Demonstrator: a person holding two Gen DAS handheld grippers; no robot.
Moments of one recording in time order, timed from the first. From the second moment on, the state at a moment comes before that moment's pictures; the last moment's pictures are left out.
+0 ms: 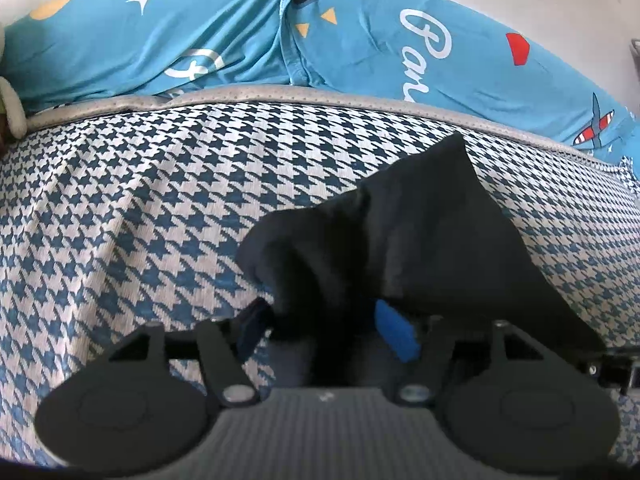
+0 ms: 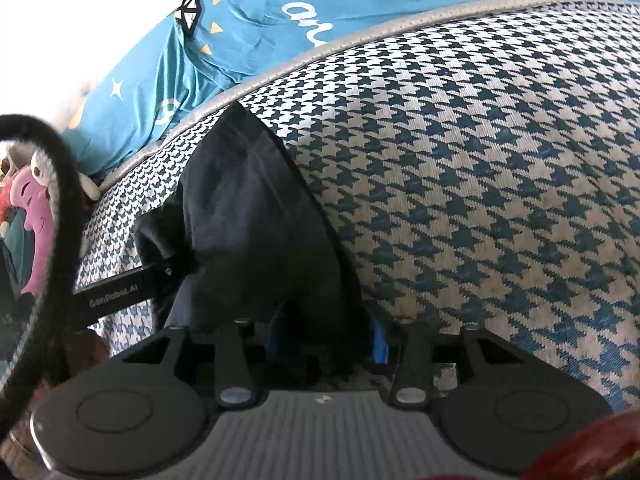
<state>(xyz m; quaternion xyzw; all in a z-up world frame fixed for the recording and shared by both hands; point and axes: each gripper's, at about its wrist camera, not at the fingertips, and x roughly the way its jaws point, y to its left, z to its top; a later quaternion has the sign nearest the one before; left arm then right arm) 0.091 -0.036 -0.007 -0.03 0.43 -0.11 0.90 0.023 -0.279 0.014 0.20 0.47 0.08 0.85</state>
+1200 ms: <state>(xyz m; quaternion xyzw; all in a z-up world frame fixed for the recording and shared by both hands) 0.089 -0.050 0.000 -0.02 0.43 -0.15 0.89 0.030 -0.259 0.013 0.17 0.46 0.07 0.87</state>
